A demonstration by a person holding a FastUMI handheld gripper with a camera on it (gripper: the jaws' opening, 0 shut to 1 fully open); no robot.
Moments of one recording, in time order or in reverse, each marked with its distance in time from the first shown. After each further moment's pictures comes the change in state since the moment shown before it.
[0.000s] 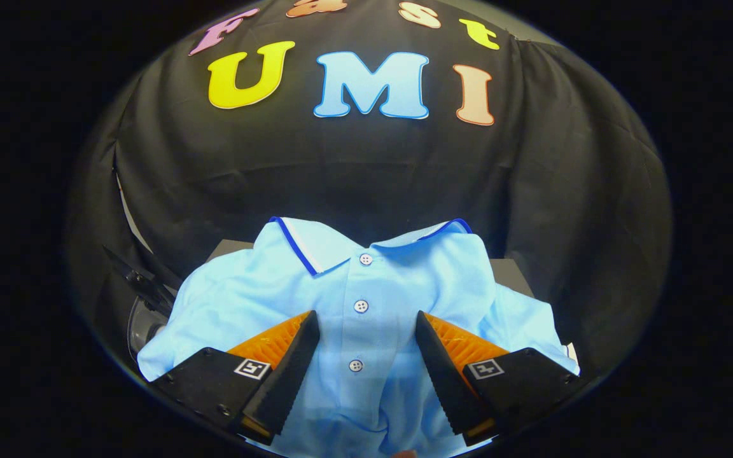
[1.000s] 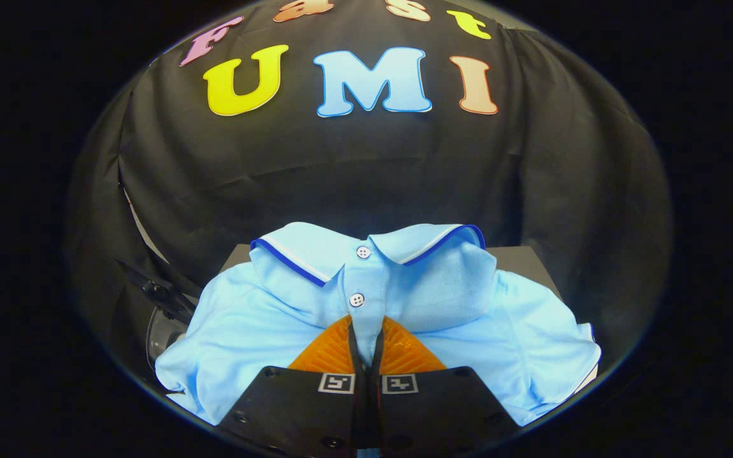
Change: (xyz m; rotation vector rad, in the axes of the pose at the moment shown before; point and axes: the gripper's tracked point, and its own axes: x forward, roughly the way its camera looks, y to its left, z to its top) arm 0.001 0.016 -0.001 0.064 0.017 0.077
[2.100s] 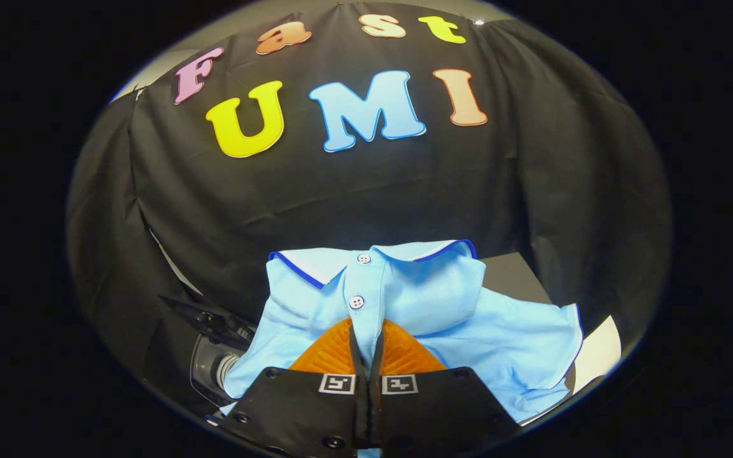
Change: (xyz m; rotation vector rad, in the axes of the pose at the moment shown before) arm -0.077 0.022 0.037 0.098 -0.113 0.102
